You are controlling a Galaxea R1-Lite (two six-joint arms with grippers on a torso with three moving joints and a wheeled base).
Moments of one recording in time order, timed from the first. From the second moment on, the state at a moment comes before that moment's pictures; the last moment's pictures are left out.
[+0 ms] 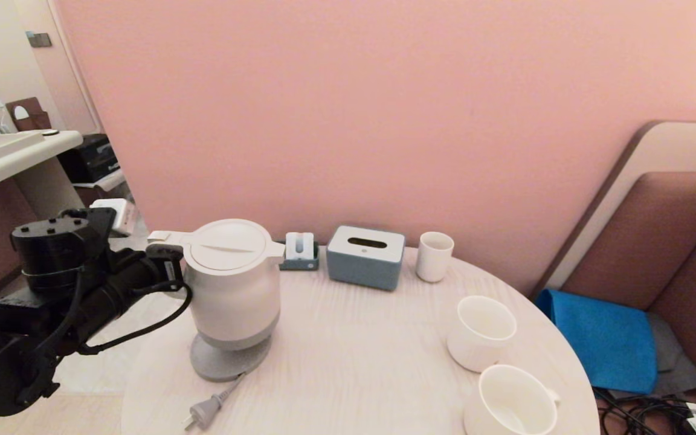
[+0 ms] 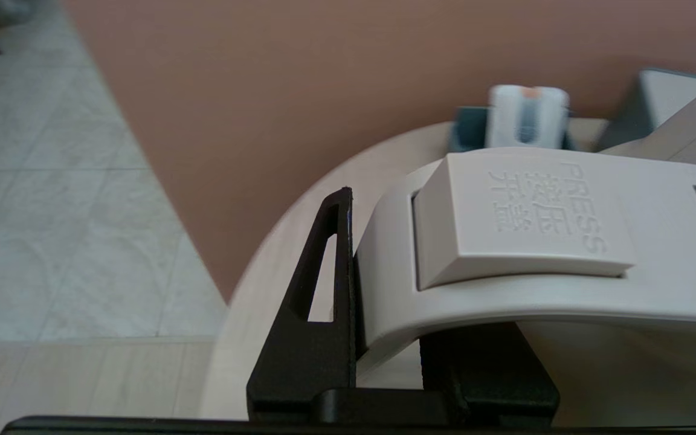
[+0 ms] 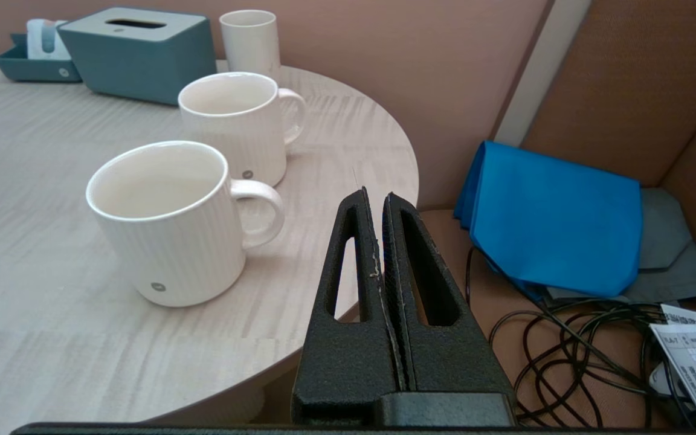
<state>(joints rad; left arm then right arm) -0.10 1.73 -0.57 -1.00 0.02 -0.07 0.01 0.00 0.00 0.00 -0.02 0.03</state>
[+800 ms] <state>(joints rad) -0.47 1.66 -1.05 -0.48 0.22 0.03 0.01 0.00 0.00 0.00 -0.02 0.03</state>
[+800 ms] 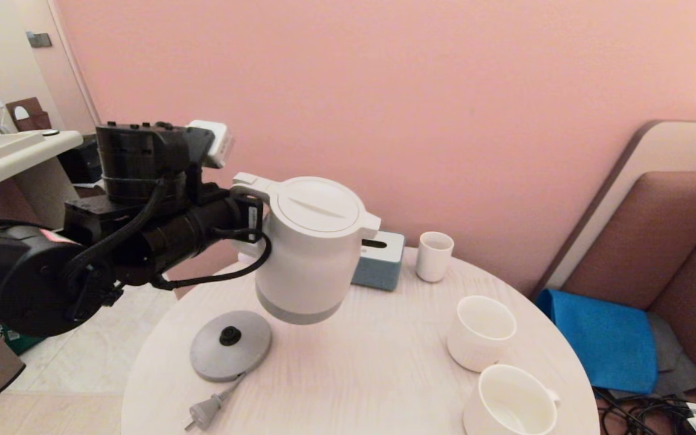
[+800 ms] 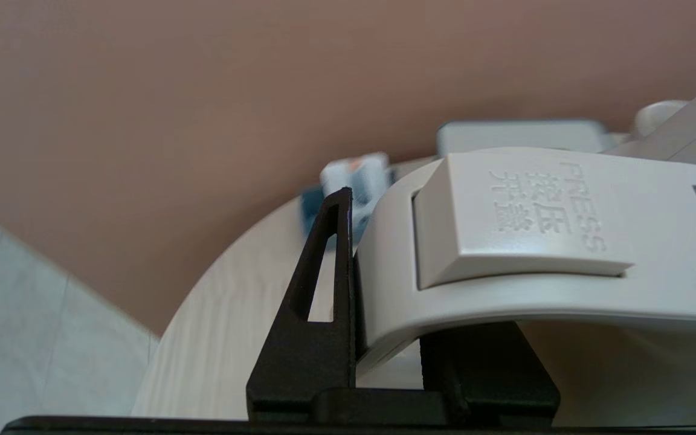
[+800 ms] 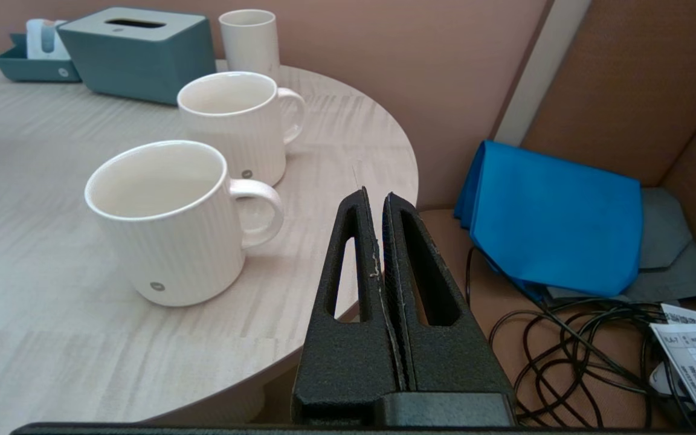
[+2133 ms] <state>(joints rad) -0.74 2.10 -1.64 -0.35 0.38 0.26 0.01 0.00 0.00 0.00 -0.02 0.03</state>
